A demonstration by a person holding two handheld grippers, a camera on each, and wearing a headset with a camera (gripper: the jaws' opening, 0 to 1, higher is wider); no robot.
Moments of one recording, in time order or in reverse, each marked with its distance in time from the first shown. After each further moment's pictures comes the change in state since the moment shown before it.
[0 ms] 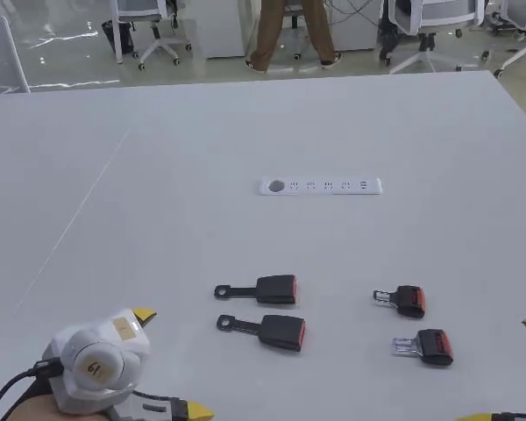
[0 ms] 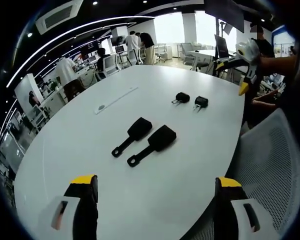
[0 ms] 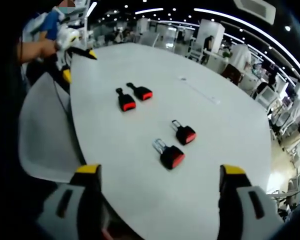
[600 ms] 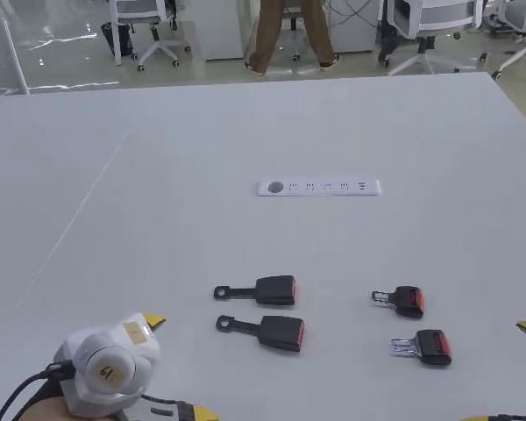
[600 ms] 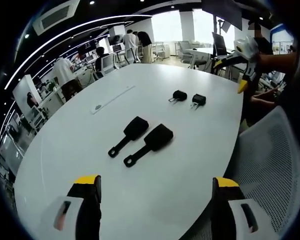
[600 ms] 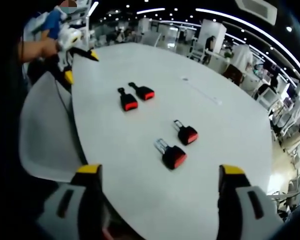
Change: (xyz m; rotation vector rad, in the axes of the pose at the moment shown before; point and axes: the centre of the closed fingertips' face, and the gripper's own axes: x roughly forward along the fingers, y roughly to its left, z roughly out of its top) left arm 0.006 -0.008 0.000 0.021 0.015 -0.013; right arm 0.001 0.002 -0.001 -0.007 0.002 0.011
